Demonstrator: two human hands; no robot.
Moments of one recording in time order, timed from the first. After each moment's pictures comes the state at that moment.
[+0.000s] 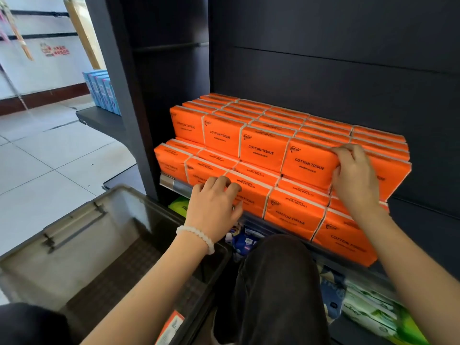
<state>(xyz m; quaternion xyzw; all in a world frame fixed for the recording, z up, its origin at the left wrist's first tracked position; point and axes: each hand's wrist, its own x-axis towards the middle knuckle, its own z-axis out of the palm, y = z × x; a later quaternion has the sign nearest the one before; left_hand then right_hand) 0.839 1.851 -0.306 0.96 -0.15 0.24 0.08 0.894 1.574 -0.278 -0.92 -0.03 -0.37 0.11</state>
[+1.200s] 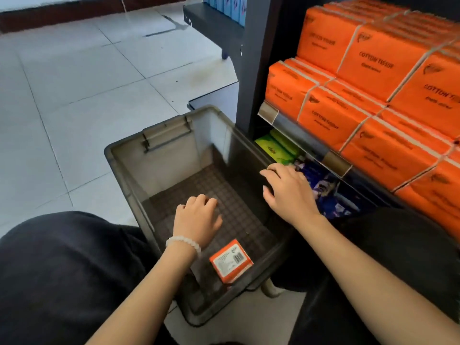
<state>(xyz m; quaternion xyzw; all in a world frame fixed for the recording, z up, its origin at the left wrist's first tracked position) 0.731 2.020 -0.469 0.99 0.14 0.00 0.08 0.856 1.844 -0.436 -0.91 -0.38 -0.12 0.10</state>
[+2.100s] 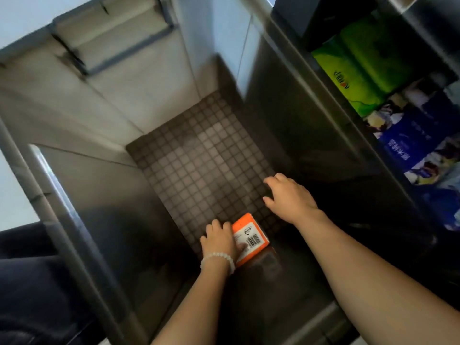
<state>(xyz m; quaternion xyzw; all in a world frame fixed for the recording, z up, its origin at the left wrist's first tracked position) 0.752 1.989 -0.699 0.85 0.28 -0.38 0.22 0.905 1.897 -0.639 -0.90 -0.28 0.33 0.00</state>
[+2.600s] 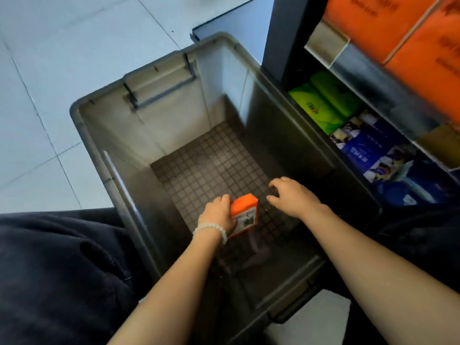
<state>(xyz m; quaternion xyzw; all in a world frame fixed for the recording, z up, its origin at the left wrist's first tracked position) 0.778 2.034 -0.615 0.89 0.25 -0.26 0.28 0.896 1.889 -0.571 -0.91 -0.24 0.33 0.06</state>
